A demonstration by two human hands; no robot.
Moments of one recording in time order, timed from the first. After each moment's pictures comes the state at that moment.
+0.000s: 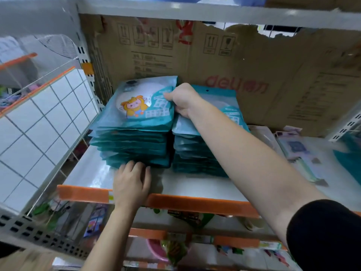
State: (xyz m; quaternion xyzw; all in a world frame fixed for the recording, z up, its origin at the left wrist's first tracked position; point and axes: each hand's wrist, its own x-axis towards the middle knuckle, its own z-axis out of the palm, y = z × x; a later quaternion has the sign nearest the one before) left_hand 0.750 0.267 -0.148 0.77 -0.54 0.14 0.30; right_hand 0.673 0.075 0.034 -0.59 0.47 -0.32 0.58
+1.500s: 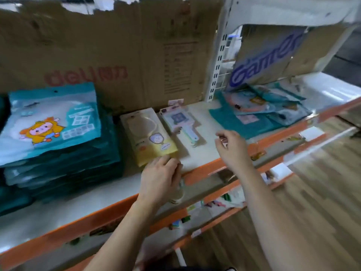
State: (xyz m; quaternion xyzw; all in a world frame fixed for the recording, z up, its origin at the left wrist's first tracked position) left_hand 0.442 0.183 -0.115 0.50 -0.82 -0.02 0.30; right_hand 0.216 0.158 -0.079 -0.62 0.71 -0.32 0.11
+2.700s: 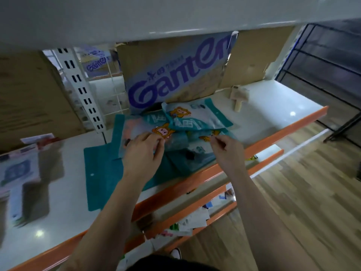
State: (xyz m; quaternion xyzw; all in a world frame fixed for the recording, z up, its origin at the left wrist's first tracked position) left_hand 0.041 -0.011 -0.099 0.52 -0.78 -0.05 0.34; right_hand -0.192 0.030 -0.095 -0.54 0.73 -0.40 0.15
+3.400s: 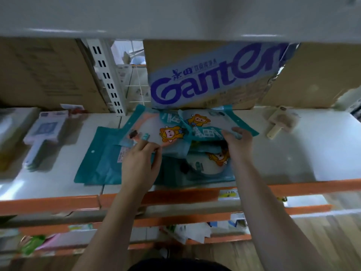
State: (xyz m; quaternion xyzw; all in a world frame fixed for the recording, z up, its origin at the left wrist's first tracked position) left_hand -0.019 0.018 -0.106 0.69 -0.65 0.02 0.32; right_hand -0.250 -0.095 -0.106 -0.40 0.66 -0.49 0.41
